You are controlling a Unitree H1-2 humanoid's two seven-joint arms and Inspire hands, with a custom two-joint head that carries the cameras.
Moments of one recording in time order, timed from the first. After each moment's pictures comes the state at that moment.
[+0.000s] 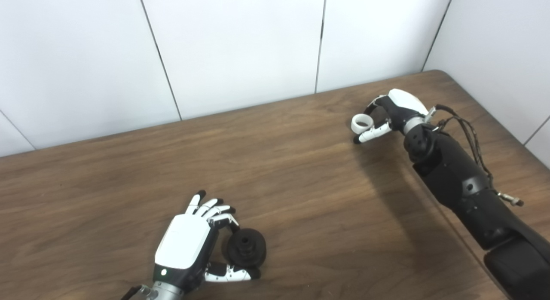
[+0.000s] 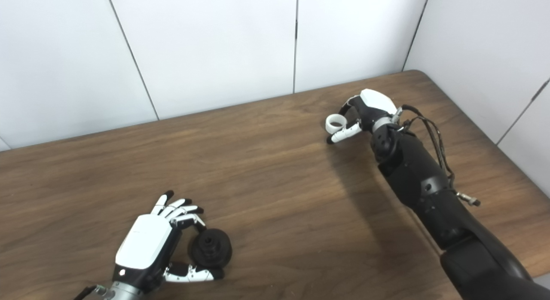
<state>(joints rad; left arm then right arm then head) -0.04 0.25 -0.44 -0.15 1.01 -0.06 -0.01 -0.52 -0.56 0.19 0.33 -0.64 0.47 0.17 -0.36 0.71</state>
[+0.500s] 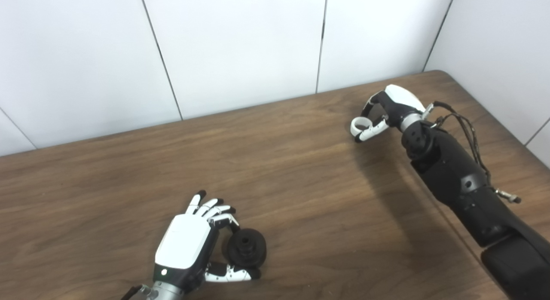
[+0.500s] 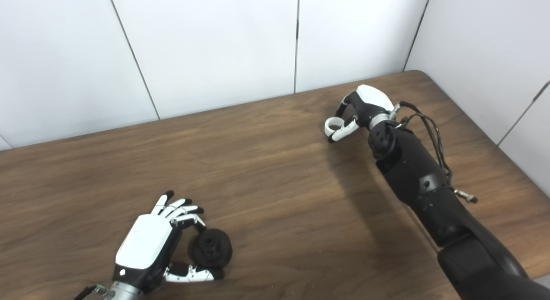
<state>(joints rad) -0.03 0.25 -0.44 -0.16 1.02 -0.05 -0.01 -0.53 -0.55 0.17 0.32 -0.61 0.44 0.15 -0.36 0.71</state>
